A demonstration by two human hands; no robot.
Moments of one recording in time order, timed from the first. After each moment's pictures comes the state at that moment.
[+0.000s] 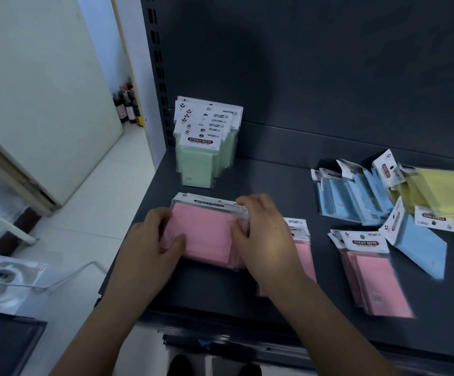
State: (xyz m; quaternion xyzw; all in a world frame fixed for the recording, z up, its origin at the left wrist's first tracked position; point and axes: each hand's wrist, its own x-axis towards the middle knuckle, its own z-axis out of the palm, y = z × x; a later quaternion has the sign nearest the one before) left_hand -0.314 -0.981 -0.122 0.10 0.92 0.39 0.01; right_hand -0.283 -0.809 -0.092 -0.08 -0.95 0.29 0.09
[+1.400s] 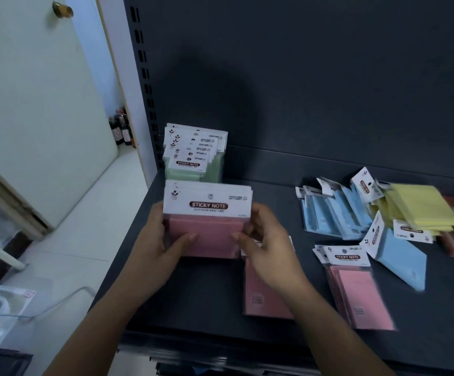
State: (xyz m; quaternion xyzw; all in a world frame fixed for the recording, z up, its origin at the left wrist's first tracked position) left_hand -0.328 -0.956 -0.102 0.19 0.76 0.62 0.05; right_hand -0.277 -0.779 -0.096 -0.06 -0.82 0.56 0.11
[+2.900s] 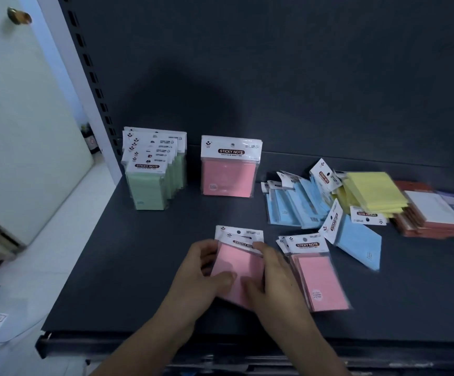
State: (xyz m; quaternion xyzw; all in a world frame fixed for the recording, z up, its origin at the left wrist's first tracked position) left_hand -0.267 -0.868 -0.119 0.06 0.71 0.66 0.24; right_hand -0.199 -0.748 -0.104 -0.20 -0.91 0.37 0.05
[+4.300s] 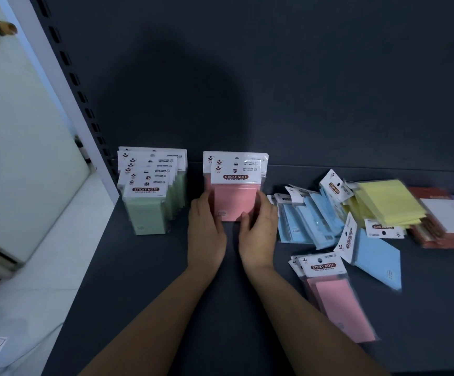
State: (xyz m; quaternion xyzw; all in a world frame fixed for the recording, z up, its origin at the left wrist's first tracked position) left_hand -0.382 -0.809 -0.153 0.17 0.85 0.49 -0.07; right_hand -0.344 -0.729 -0.149 -0.28 -0.80 0.43 0.30
